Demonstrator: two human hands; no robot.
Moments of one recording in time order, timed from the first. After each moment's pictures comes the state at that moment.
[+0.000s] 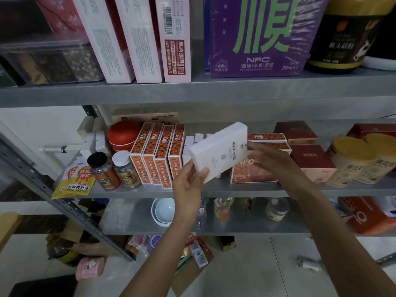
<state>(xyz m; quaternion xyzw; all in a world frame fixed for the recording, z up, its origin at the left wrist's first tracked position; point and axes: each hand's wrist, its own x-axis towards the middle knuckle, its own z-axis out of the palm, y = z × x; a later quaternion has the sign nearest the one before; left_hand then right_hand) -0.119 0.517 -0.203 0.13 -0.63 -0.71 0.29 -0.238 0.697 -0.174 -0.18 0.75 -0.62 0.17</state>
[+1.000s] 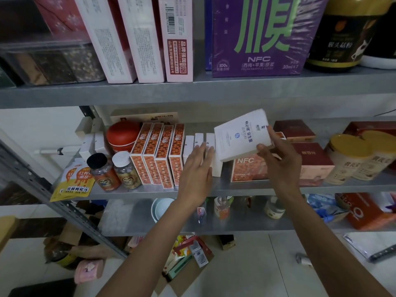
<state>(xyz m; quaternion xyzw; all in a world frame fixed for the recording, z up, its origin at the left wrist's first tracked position) -0.161 0.485 -0.227 0.03 -0.96 -0.18 0.19 -0.225 0.674 -0.187 -0.15 0.74 -0.64 -0.17</state>
